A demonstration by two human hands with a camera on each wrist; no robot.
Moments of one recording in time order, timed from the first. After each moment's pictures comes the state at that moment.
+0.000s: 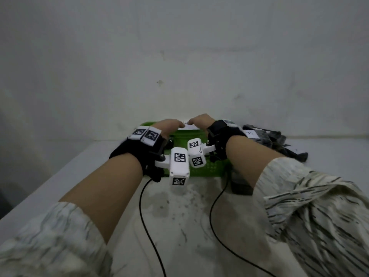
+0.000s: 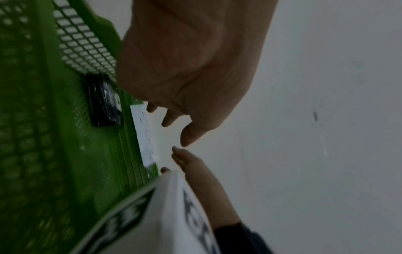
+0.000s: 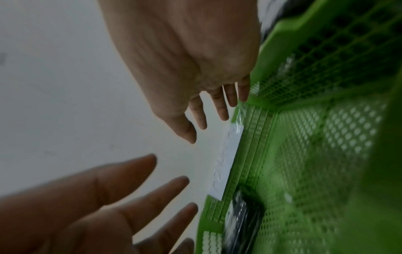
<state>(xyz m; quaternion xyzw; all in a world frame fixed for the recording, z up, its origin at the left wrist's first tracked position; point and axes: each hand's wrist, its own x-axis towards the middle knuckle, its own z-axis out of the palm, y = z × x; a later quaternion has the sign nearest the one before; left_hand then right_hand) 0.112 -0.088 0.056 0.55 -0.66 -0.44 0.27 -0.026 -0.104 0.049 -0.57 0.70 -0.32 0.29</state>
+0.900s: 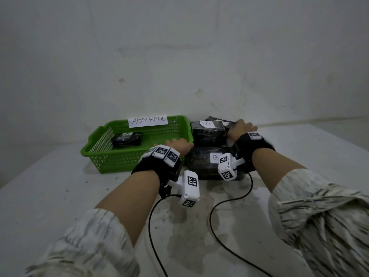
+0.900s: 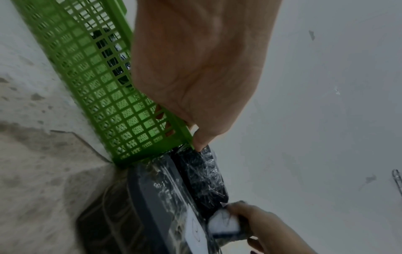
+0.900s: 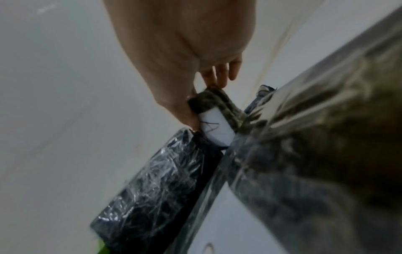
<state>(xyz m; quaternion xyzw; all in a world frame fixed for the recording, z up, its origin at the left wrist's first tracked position) -0.009 -0.023 -0.007 0.60 -0.79 -0.14 -0.02 -0.212 0.002 -0.008 -0.38 0.87 -0.31 0.06</state>
